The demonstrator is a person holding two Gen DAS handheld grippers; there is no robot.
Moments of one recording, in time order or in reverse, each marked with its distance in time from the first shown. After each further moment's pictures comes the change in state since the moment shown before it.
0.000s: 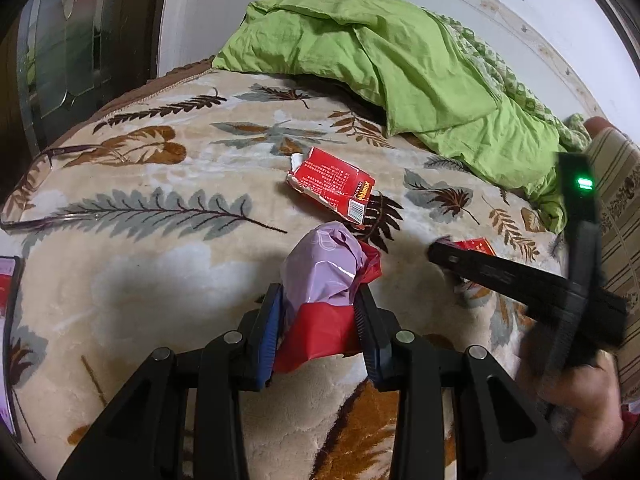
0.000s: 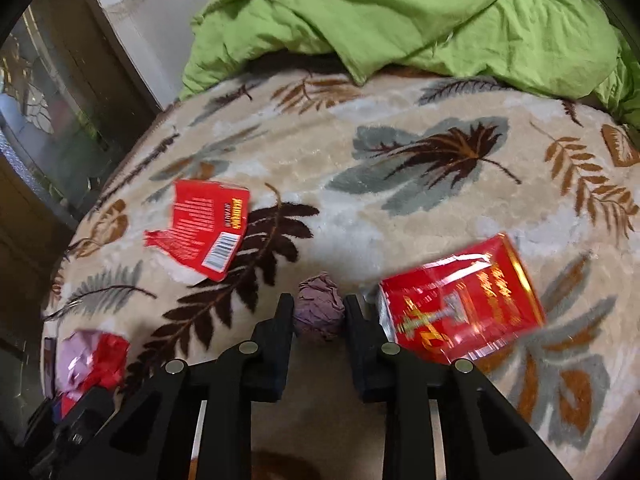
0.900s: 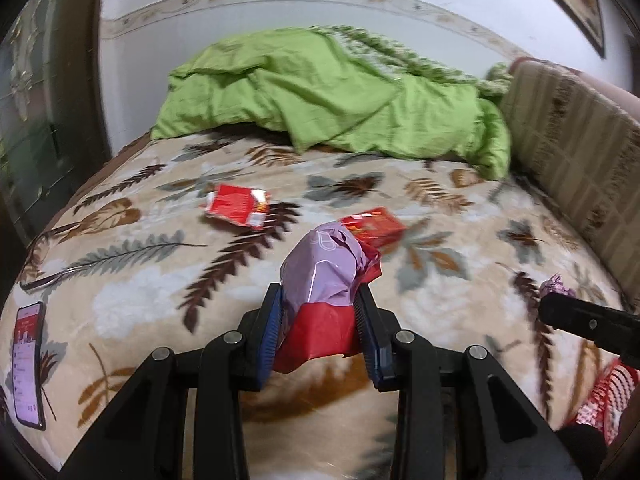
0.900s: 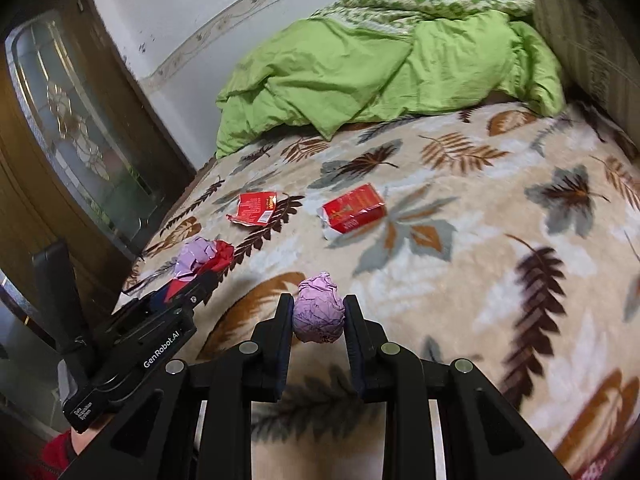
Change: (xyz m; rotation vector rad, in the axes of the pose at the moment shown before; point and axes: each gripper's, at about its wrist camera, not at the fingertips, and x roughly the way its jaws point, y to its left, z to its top) left arm -0.083 -0.098 -0.051 0.299 -0.110 -0.078; right arm -0.215 -0.041 -0.132 0.129 -0.196 0.061
